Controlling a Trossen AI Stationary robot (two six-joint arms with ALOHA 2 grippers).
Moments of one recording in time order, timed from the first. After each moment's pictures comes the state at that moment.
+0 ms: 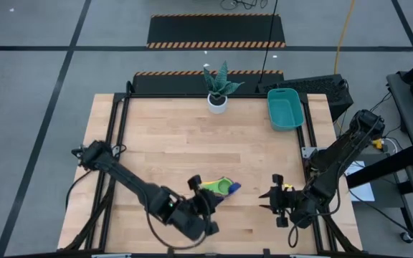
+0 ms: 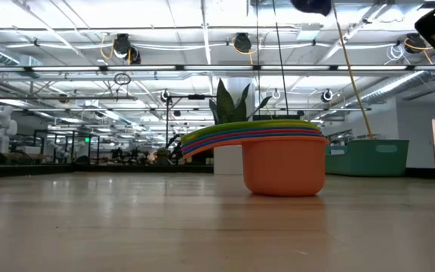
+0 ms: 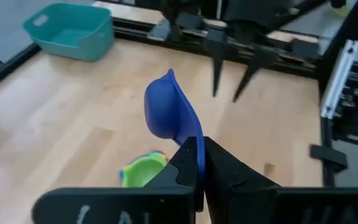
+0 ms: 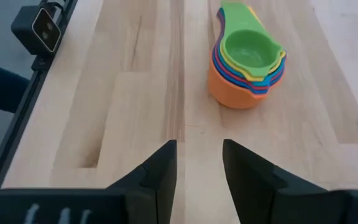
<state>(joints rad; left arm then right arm) -0.57 1.96 1.83 -0.63 -0.73 -0.59 0.90 1.24 0.72 -0.43 0.61 0.70</state>
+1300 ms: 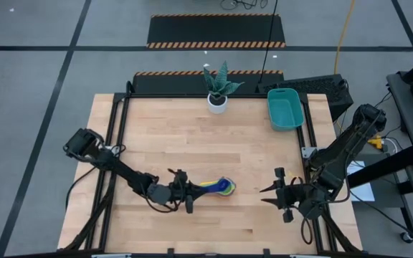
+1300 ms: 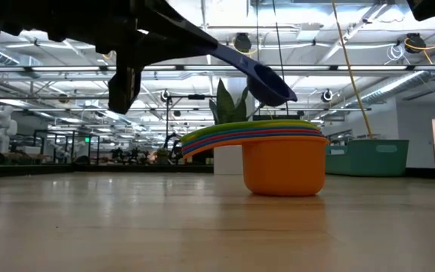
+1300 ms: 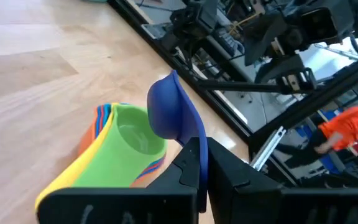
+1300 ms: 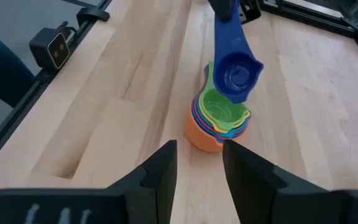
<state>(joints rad) -0.52 1.76 0.74 0.81 -0.62 -0.90 0.89 1.09 0.72 -0.43 0.68 0.38</state>
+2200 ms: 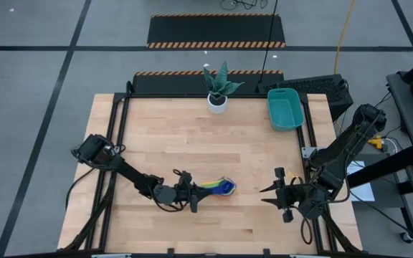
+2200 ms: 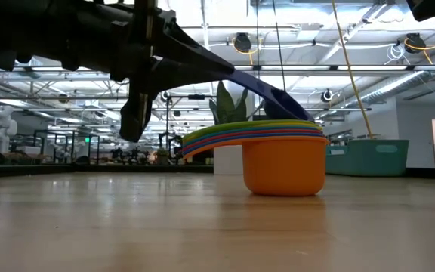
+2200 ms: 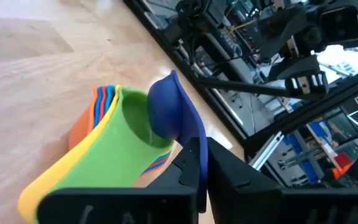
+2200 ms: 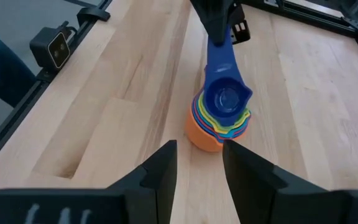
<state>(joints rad) -0.50 1.90 0.76 0.95 -0.58 -0.97 0.89 1.09 0.72 -0.43 0.68 0.38</state>
